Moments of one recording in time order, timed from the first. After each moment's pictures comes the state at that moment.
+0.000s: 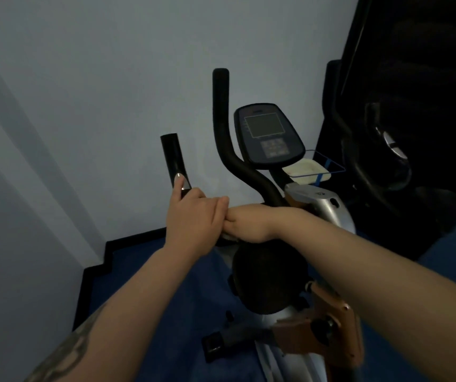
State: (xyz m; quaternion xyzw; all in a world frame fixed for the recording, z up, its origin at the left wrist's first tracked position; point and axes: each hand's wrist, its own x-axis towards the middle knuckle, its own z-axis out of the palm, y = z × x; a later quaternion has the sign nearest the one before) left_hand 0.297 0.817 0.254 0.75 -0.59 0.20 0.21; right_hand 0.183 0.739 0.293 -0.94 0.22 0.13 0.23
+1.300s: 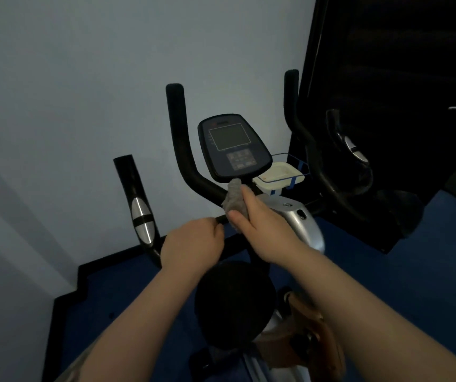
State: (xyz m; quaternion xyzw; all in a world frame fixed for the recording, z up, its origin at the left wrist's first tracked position) left_hand 0.255 0.778 0.258 0.81 -0.57 -0.03 0.15; right_hand 0.117 0.716 0.272 -0.84 0.35 -0.26 0.32
